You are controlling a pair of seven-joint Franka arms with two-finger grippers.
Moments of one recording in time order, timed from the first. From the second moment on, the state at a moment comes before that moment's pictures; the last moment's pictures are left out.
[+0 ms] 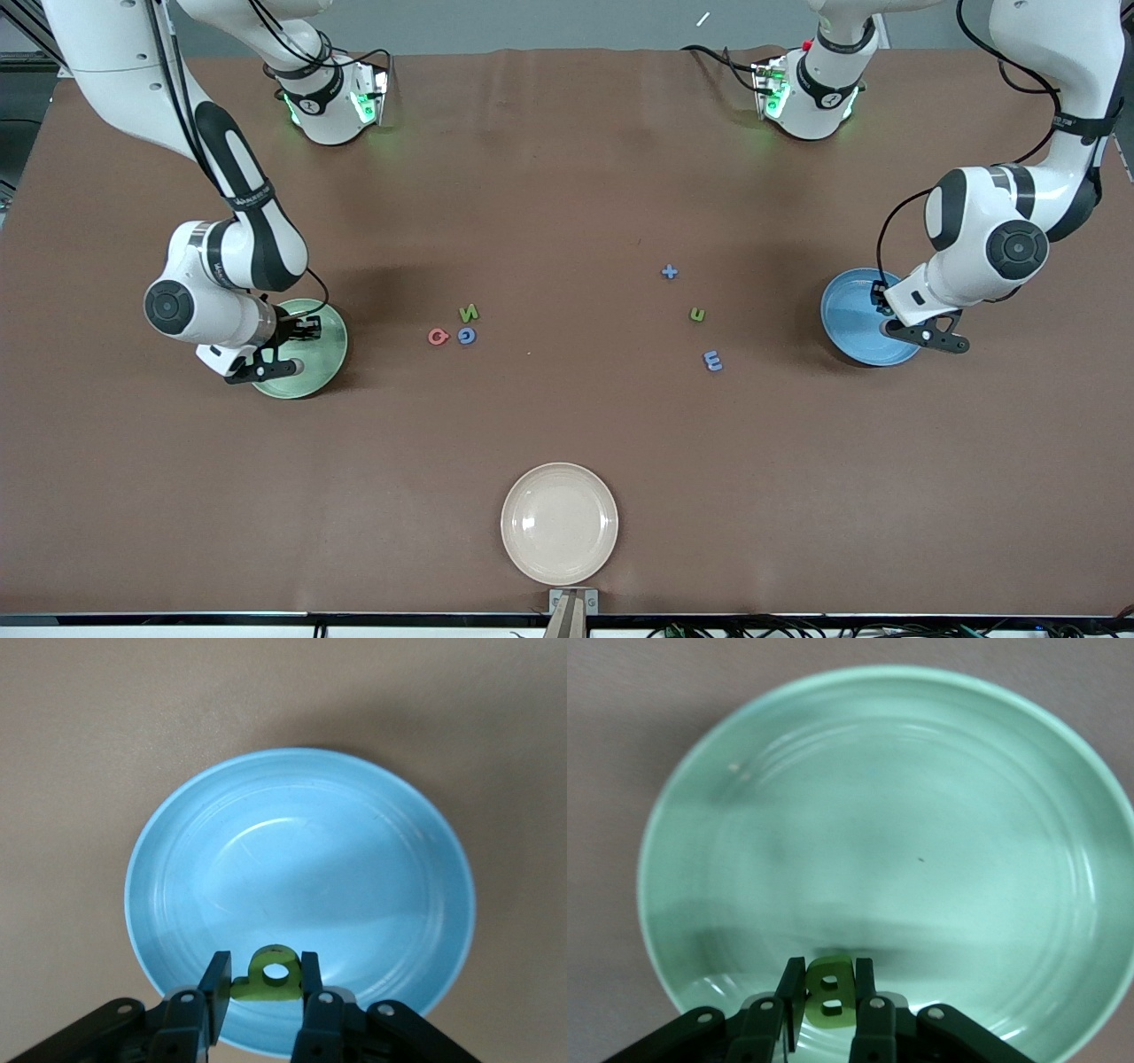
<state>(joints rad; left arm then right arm) 0.09 0.25 -0.02 -2.28 0.18 2.40 0.28 0.09 0.44 -0.08 -2.12 0.11 2.33 -0.21</state>
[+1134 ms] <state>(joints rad) 0.15 0.30 -0.02 -2.35 0.20 2.56 0.32 0.20 0.41 -0.05 -1.98 0.19 2.16 0.28</state>
